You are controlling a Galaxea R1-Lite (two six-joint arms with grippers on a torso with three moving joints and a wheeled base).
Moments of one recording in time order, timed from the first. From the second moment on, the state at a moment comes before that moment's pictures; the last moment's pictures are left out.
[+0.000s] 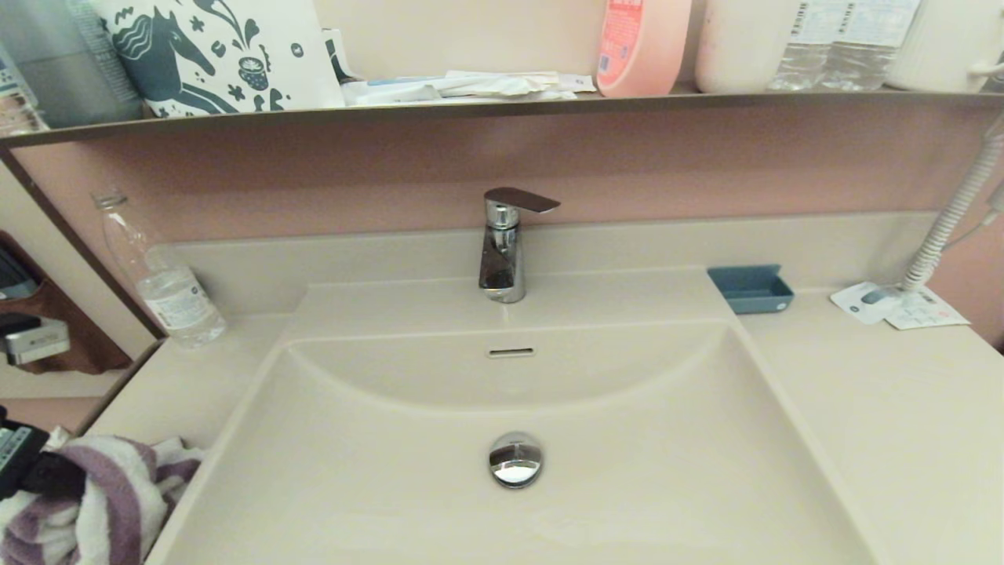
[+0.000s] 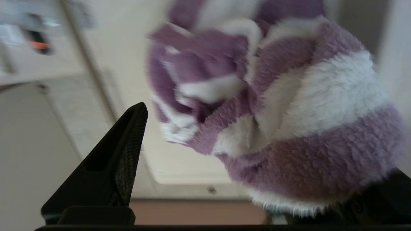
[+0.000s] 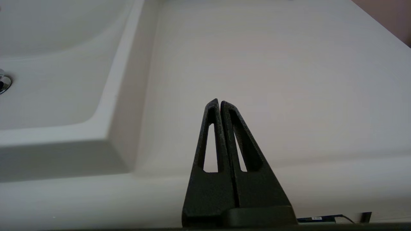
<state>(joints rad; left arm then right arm) 0.51 1.46 -1.21 0.95 -0.05 0.62 0.00 0.00 0.00 0.00 -0.01 0.02</state>
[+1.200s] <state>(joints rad) 0.51 1.53 -1.60 1.45 -0.12 0.62 0.00 0.00 0.00 0.00 -0.01 0.02</state>
